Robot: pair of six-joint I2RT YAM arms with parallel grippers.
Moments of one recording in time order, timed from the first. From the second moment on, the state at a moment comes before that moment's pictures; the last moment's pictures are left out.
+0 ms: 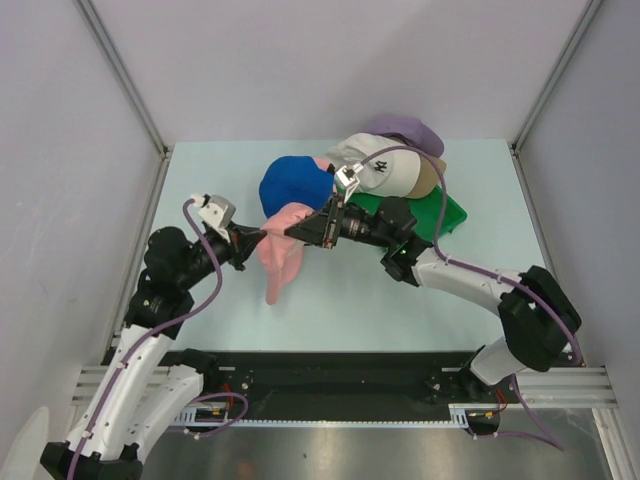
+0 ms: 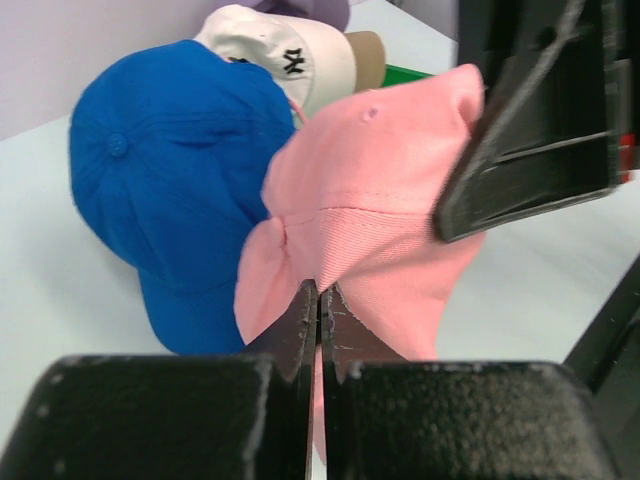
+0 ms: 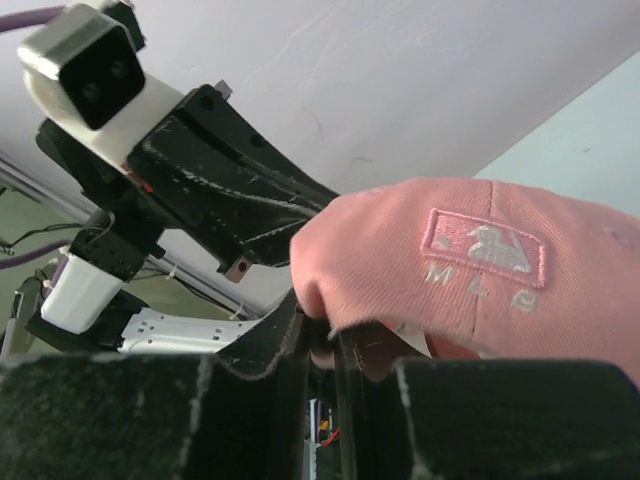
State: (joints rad) left arm -0.28 0.68 0.76 -0.21 0.47 -0.04; right arm 0.78 1.54 0.99 0.78 -0.58 0.89
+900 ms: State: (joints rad) left arm -0.25 0.57 0.75 -0.20 0.45 -0.03; right arm 0.77 1.47 0.96 0.69 -0.56 0.86
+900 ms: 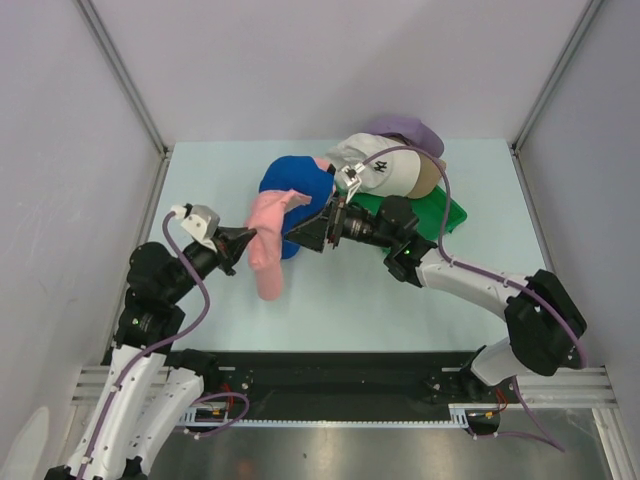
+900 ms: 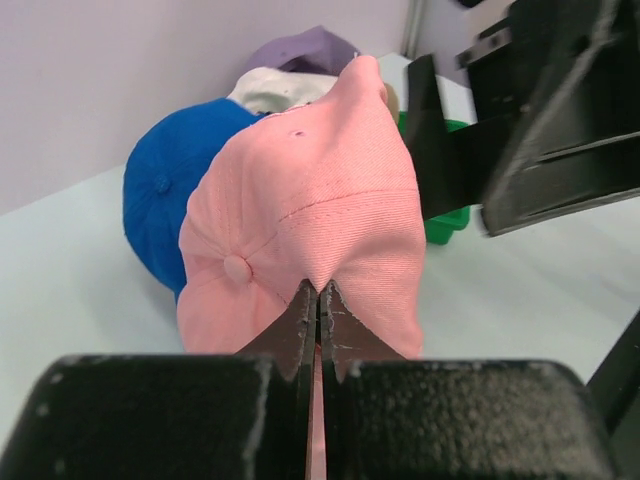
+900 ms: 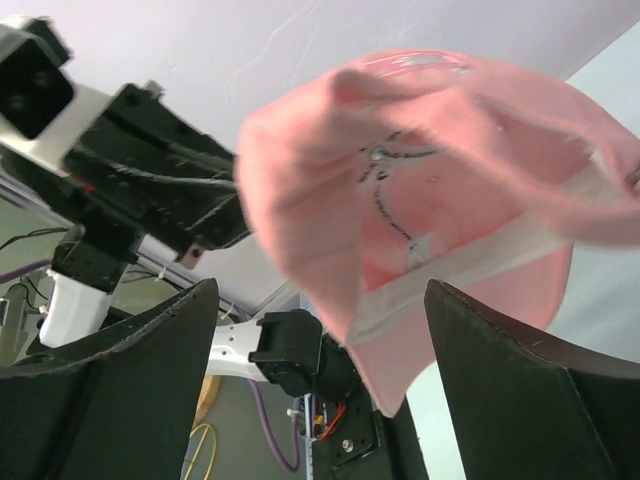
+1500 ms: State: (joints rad) left arm -0.25 0.56 0.75 -0.17 0.52 -0.02; right arm 0.82 1.60 1.01 0.86 -0.61 0.95
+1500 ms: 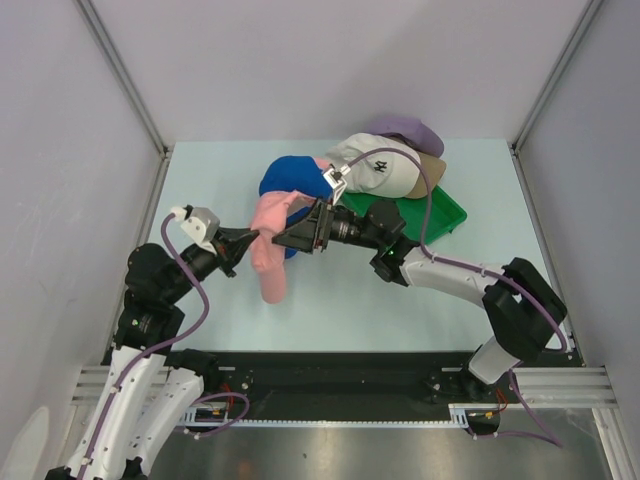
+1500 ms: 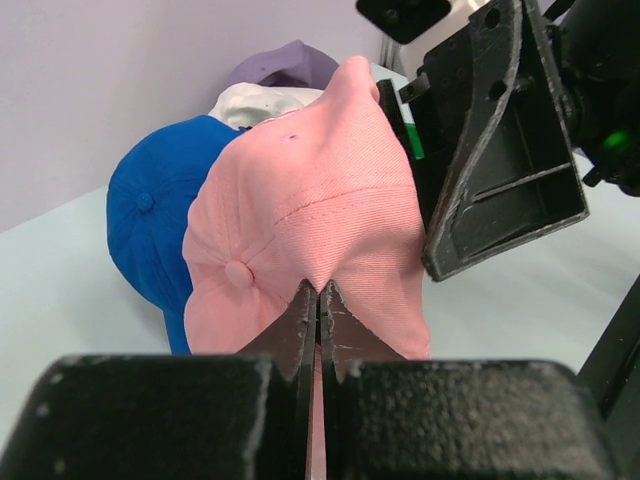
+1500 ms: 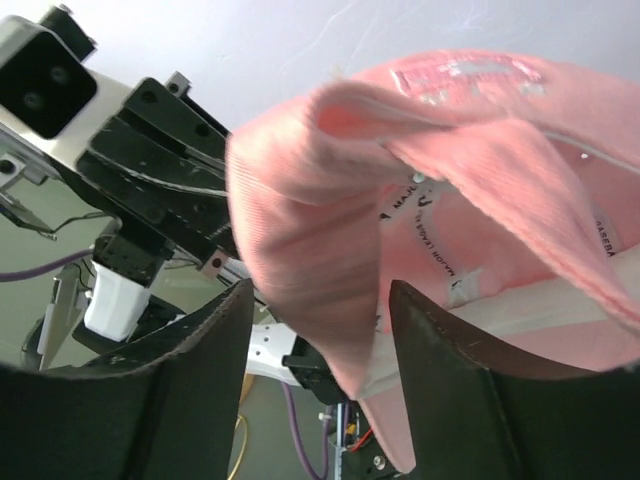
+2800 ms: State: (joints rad) left arm -0.25 0.62 0.75 -0.20 0.37 -0.02; right arm 0.88 1.51 0.90 1.10 -0.53 0.98
